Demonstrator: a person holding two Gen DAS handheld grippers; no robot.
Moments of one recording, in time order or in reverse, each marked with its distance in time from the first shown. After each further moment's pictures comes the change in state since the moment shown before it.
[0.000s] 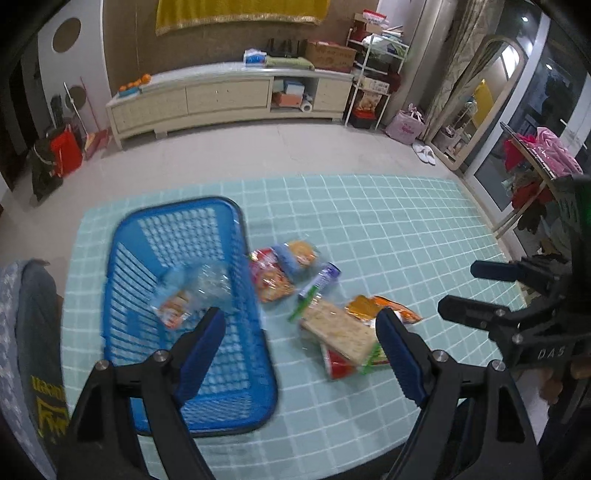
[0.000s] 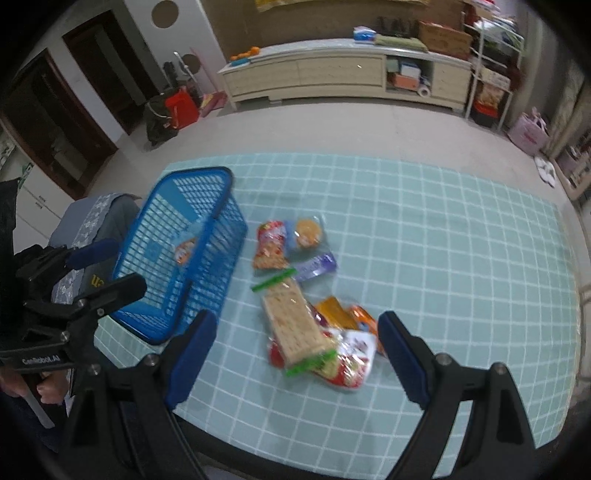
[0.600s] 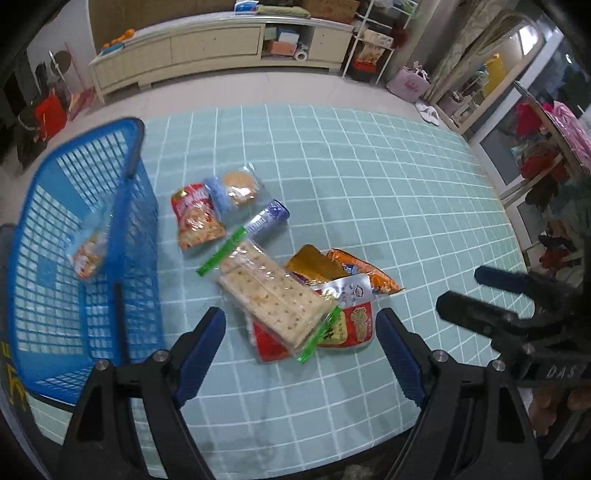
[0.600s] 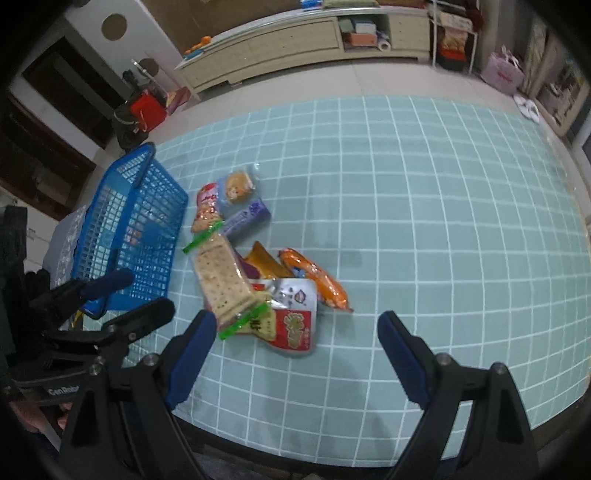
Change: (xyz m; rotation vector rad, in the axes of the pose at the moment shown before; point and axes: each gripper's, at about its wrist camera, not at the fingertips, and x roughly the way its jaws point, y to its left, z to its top) left arm 0.103 -0.076 -0.022 -0.051 0.188 -0.015; right arm 0.037 -0.089 -0.053 0.169 0.079 0.023
